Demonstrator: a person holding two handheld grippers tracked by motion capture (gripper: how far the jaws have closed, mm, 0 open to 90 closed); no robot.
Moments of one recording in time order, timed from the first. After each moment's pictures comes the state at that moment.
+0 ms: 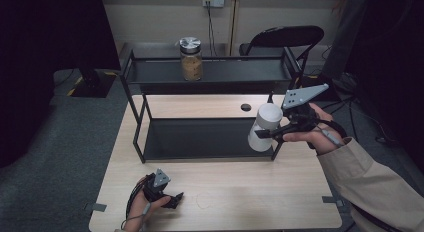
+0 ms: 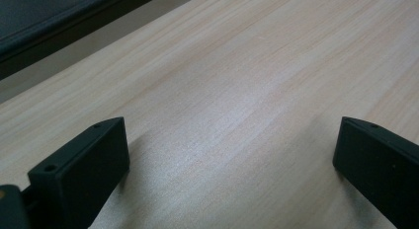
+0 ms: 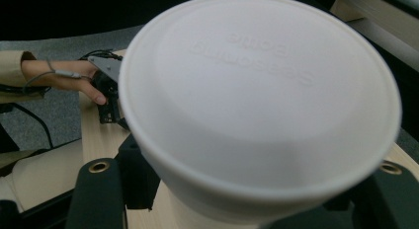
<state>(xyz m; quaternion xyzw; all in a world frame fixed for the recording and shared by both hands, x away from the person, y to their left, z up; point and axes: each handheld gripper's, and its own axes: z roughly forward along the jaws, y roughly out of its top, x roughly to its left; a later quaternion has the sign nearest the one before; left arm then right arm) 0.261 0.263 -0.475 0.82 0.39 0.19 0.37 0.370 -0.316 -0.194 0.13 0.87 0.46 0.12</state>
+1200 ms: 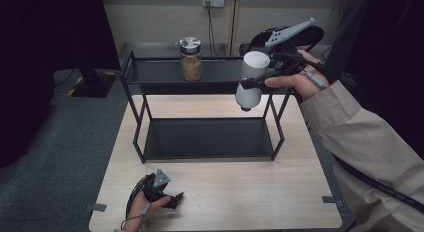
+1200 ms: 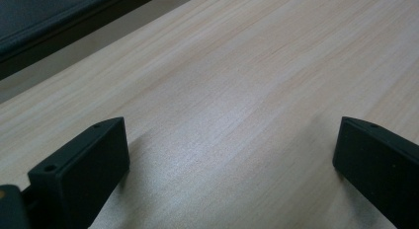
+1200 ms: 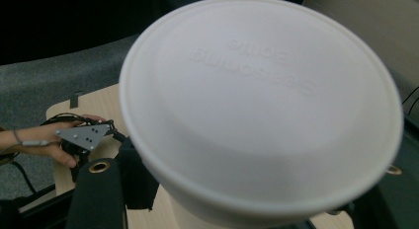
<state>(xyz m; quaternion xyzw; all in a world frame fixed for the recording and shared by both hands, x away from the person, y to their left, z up) 0.261 0.263 -0.475 0.82 0.39 0.19 0.37 0.407 -0.258 -0.090 0.17 0.87 0.44 0.15</state>
